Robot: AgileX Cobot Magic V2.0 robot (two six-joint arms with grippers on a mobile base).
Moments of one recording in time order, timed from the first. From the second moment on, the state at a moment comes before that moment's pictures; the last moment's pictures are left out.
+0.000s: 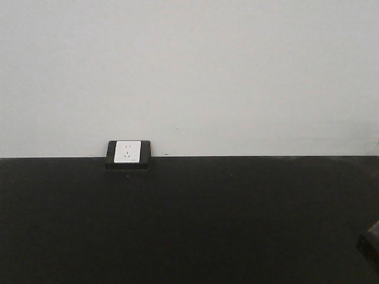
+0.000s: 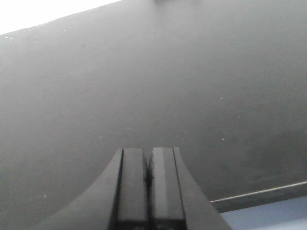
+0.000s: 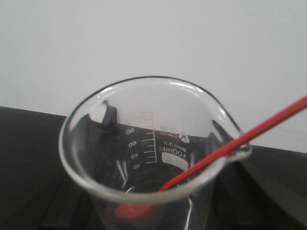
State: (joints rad) left arm -0.04 -0.02 0.03 0.07 0.43 0.17; right arm 0.01 0.60 -0.41 -1.24 -0.32 1.17
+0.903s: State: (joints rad) left arm -0.04 -0.02 0.03 0.07 0.43 0.17; right arm 0.01 0.60 -0.41 -1.24 -0.32 1.17
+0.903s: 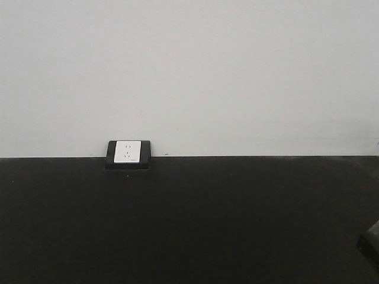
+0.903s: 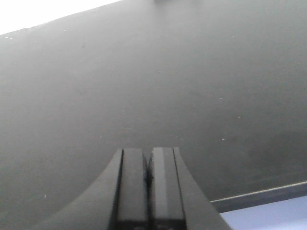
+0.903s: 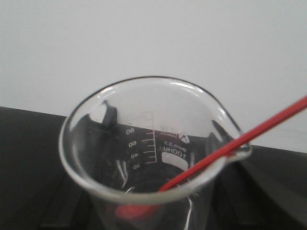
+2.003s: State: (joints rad) left arm -0.04 -0.02 0.03 0.07 0.43 0.17; right arm 0.01 0.60 -0.41 -1.24 -0.32 1.17
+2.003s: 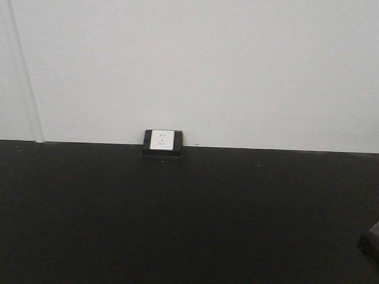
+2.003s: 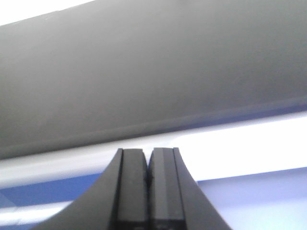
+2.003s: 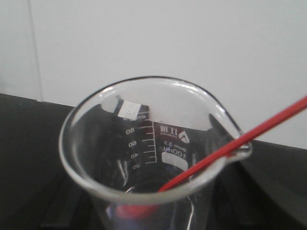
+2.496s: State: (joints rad) left arm -0.04 -0.02 0.03 0.07 0.43 0.17; right arm 0.01 0.60 -0.41 -1.24 -0.32 1.17
